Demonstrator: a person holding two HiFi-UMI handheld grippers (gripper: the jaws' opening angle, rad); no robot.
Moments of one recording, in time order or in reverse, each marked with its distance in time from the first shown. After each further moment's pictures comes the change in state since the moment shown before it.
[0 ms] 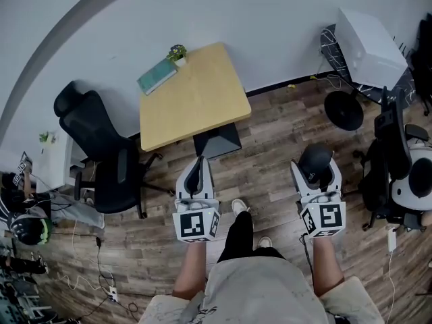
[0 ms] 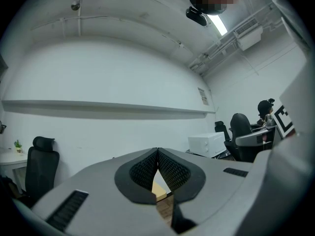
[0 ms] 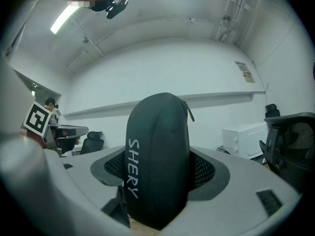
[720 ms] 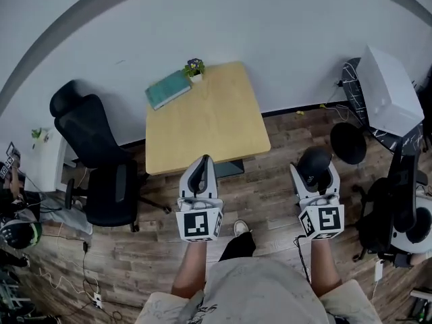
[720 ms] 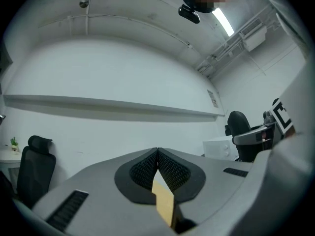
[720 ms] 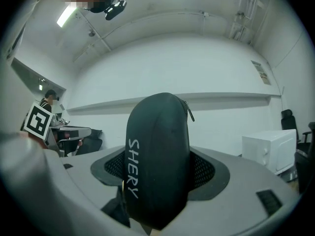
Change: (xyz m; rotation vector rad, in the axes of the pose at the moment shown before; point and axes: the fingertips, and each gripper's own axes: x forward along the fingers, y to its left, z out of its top) left arm 0.132 0.114 -0.005 -0.016 -0.061 0.053; right arm 0.189 0.035 0.027 -0.072 -0.014 0.074
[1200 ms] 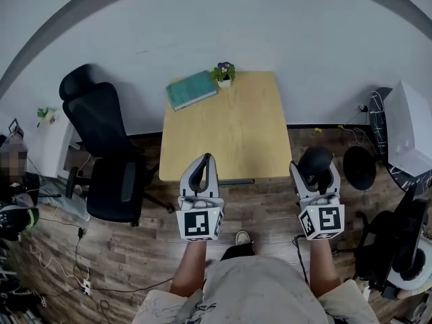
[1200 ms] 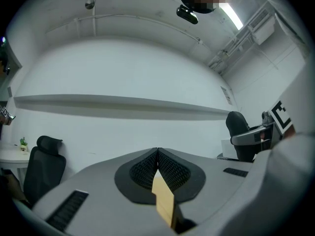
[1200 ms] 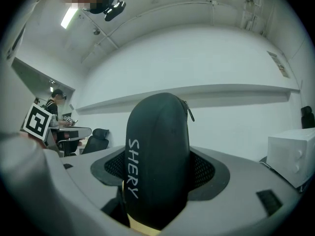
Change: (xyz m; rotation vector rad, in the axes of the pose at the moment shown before) left arm 0.055 0.117 -0.016 -0.017 0.001 0.121; right arm 0.145 0.060 0.009 -0.024 0.004 0.131
